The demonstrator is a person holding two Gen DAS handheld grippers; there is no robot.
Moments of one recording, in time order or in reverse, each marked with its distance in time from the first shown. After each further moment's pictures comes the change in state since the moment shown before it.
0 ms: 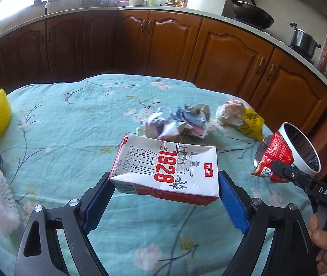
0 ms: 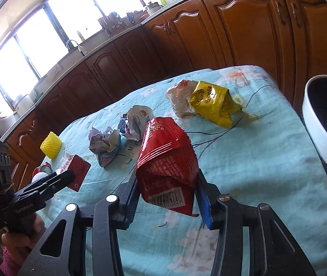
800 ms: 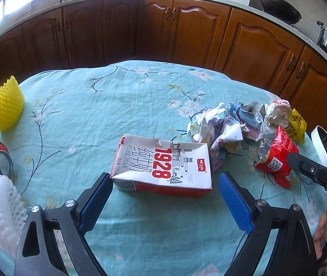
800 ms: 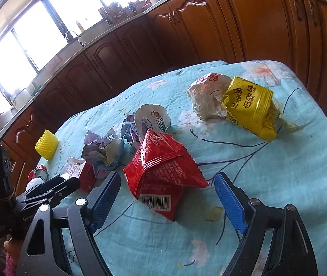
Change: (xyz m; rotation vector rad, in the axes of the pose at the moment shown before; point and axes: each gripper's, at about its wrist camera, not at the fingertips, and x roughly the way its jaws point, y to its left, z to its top) left arm 0.038 0.048 0.017 -0.053 0.087 0.139; right arm 0.067 0.030 0.022 -0.010 0.078 0.010
